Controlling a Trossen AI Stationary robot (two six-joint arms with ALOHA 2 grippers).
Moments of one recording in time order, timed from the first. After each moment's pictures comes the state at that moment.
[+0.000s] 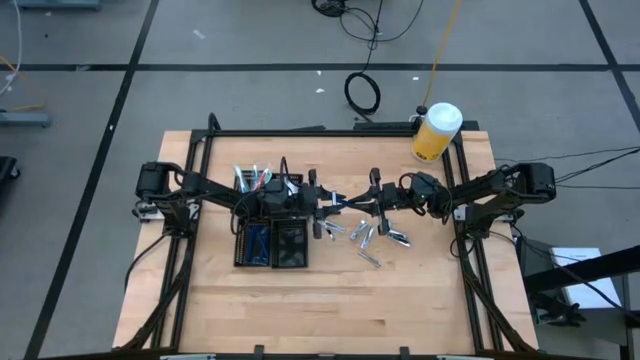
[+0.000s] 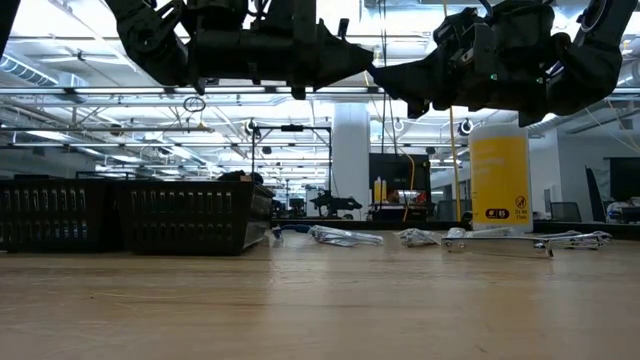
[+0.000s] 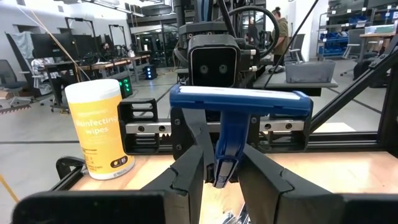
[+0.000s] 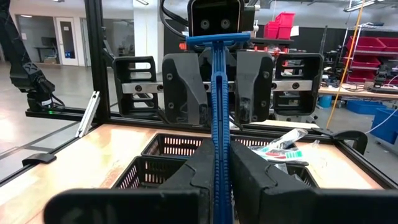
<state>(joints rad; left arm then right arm) 0.02 1.75 0.83 0.99 -0.04 0.10 -0.18 1.46 0.36 1.21 -0.32 -0.03</state>
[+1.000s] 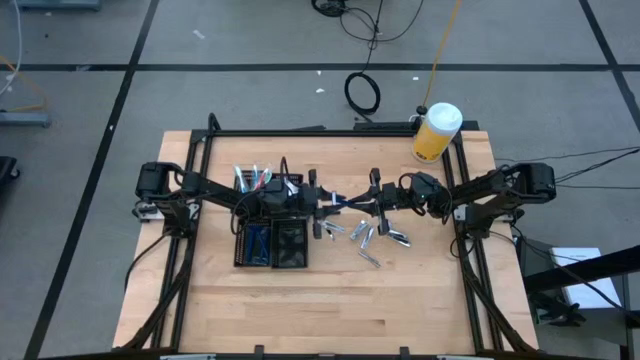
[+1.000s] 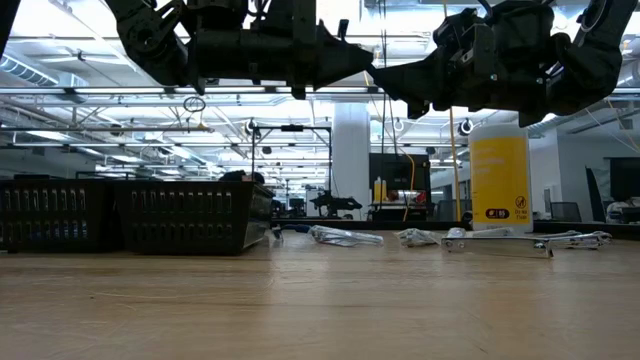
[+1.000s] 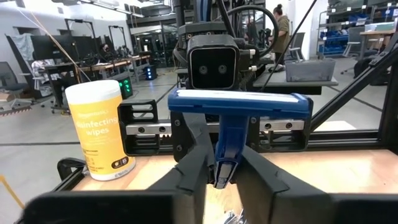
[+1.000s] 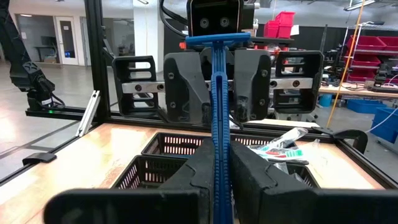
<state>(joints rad) 0.02 1.75 0.83 0.99 -0.04 0.11 -0.18 1.46 0.36 1.21 -0.32 -0.03</state>
